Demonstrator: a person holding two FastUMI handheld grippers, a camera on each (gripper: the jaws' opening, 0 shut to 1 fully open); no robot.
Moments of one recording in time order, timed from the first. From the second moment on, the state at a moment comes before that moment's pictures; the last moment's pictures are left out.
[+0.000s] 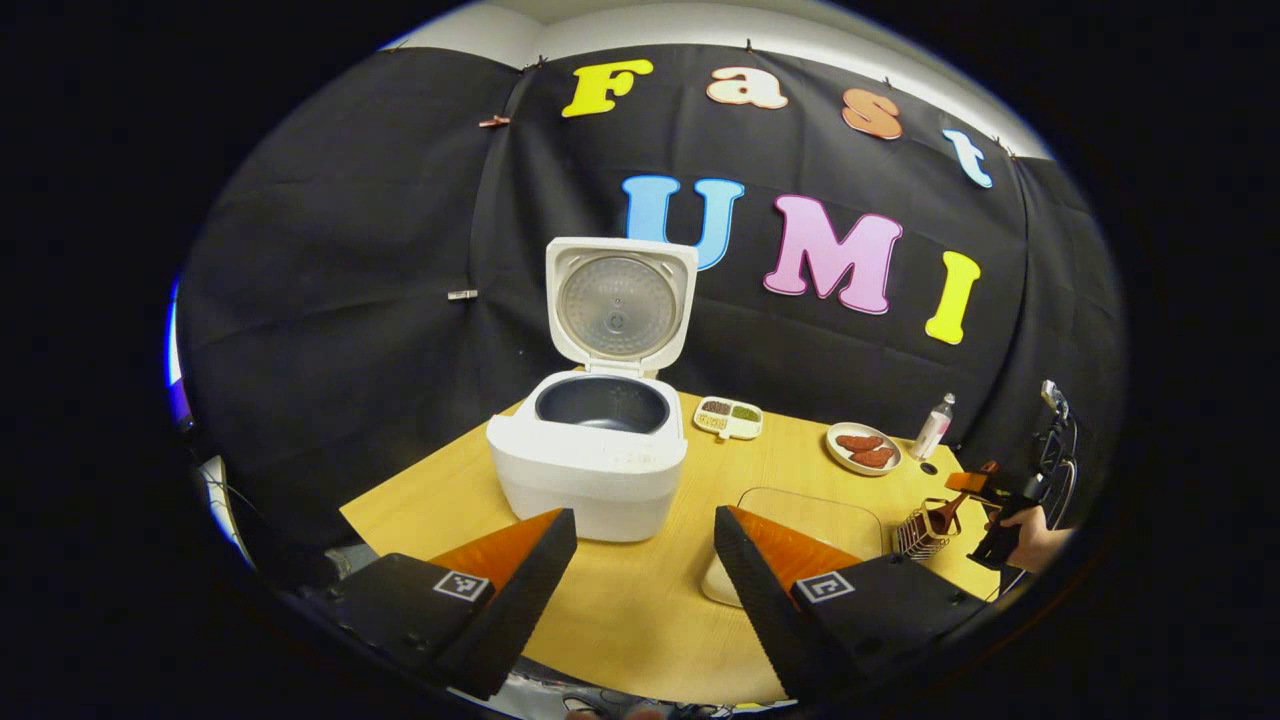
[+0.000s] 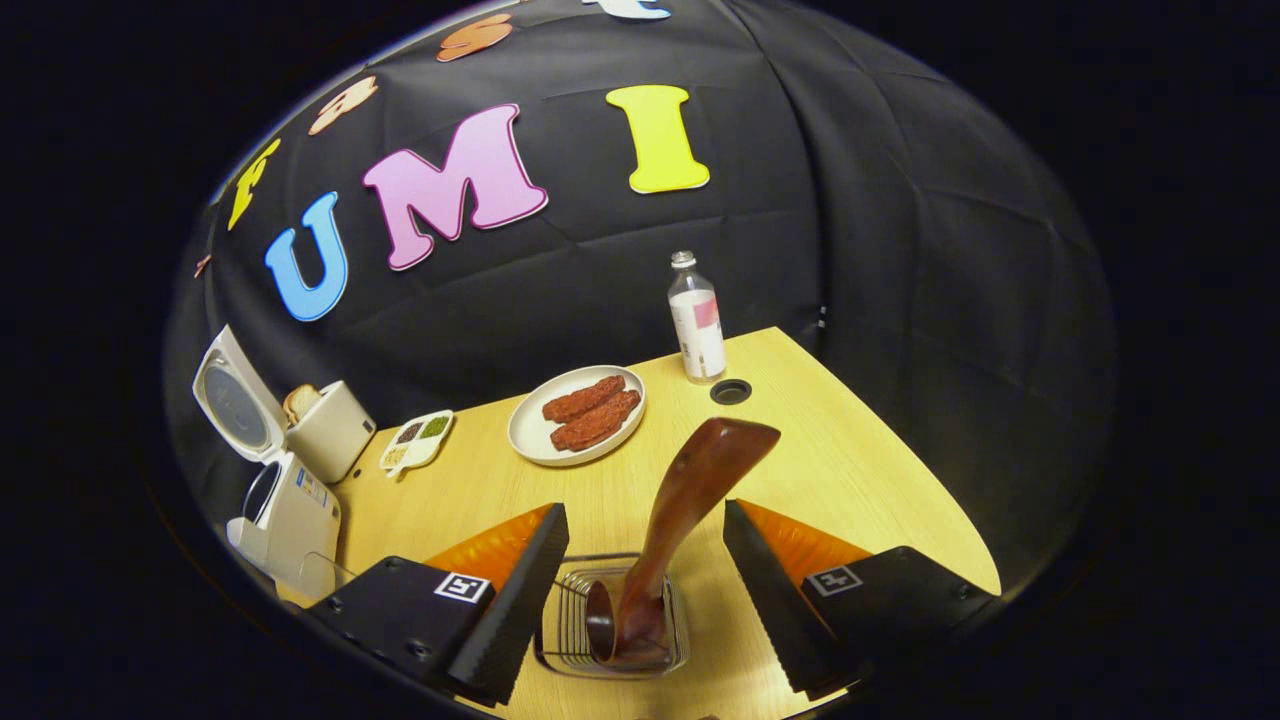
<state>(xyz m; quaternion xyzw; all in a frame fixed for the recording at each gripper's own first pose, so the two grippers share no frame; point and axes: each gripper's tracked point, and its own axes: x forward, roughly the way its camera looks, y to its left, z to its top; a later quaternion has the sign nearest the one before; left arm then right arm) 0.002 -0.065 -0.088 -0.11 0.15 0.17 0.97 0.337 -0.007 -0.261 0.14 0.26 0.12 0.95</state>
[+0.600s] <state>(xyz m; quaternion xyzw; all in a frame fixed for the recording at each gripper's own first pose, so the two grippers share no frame) 0.026 -0.088 -0.090 -0.11 0.15 0.15 0.97 0.352 -0.003 -0.291 0.18 0.33 0.09 0.92</state>
